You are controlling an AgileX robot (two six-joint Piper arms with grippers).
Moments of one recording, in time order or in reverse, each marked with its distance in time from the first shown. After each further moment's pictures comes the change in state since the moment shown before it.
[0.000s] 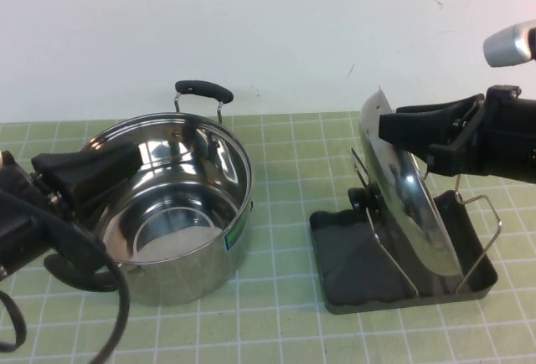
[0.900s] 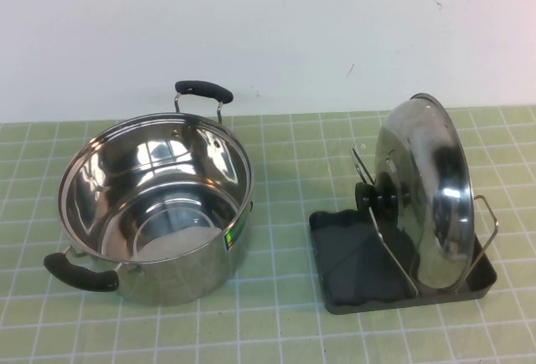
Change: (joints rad) right arm 0.000 -0.825 0.305 -0.119 -0.219 -0.109; left arm 0.006 -1.045 0.291 0.567 0.699 -0.804
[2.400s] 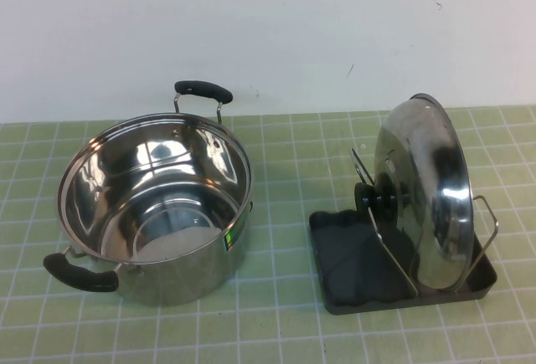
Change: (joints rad) right arm -0.133 -0.440 0.502 -0.964 -0.461 0.814; left arm 0.000 -0.060 0.111 0.034 -0.620 0.004
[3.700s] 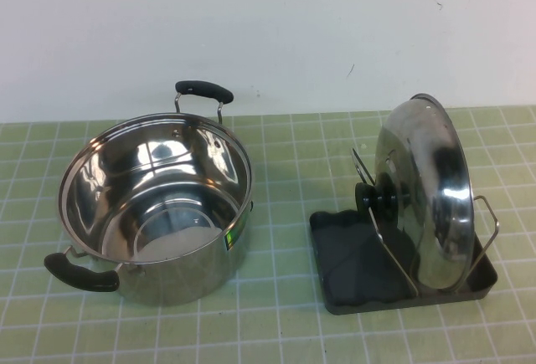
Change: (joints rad) right arm -0.058 -0.110 0.061 -0.867 0.507 0.993; left arm 0.000 0.000 0.000 0.000 -0.002 0.005
